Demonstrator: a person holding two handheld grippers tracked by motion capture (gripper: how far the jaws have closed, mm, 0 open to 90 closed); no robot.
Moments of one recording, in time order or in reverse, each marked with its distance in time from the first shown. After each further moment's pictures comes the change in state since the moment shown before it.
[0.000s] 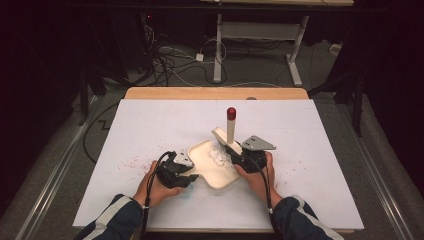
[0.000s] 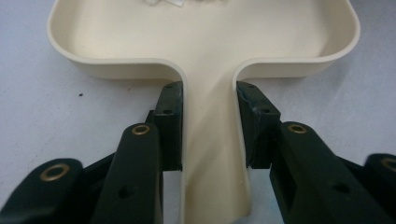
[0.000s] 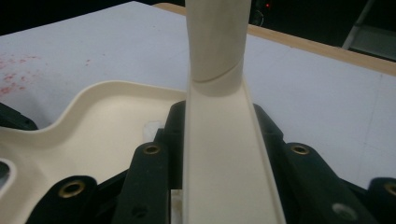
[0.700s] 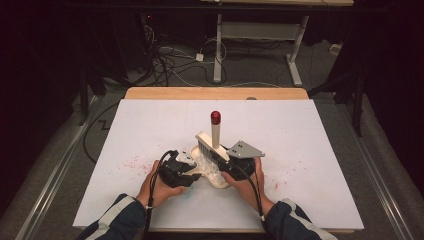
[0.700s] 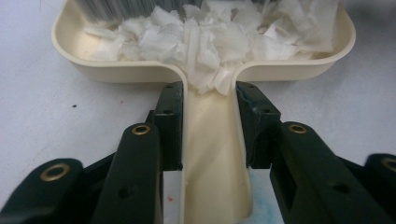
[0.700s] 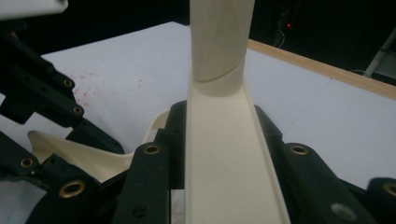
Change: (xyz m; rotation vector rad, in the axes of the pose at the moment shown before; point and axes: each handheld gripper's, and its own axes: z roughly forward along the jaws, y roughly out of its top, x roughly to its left) left arm -0.003 0.005 -0.003 -0.015 -0.010 -0.029; right arm 0.038 0.018 -0.009 -0.060 0.070 -0.058
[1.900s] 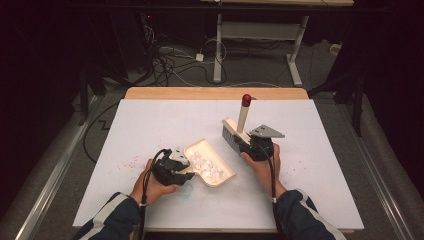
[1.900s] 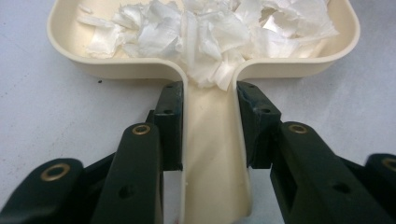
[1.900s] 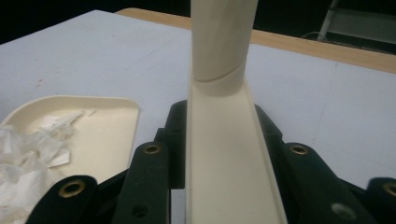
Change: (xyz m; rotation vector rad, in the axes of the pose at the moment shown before) left arm 0.016 -0.011 -0.004 0.029 0.008 0.001; right arm -0.080 -0.014 0.009 0.076 -0.140 0.150
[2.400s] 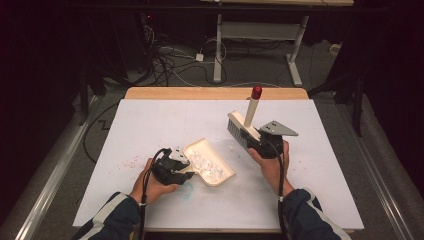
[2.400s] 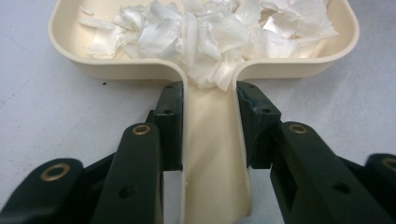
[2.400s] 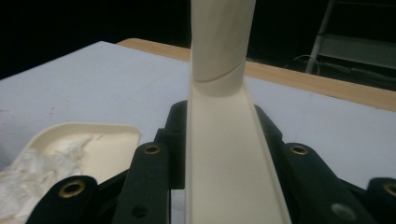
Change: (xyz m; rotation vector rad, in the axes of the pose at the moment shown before) left arm 0.001 0.001 -0.002 -0.009 0.008 -0.005; right arm -0.009 0.016 -0.027 -0.090 -0.009 -0.005
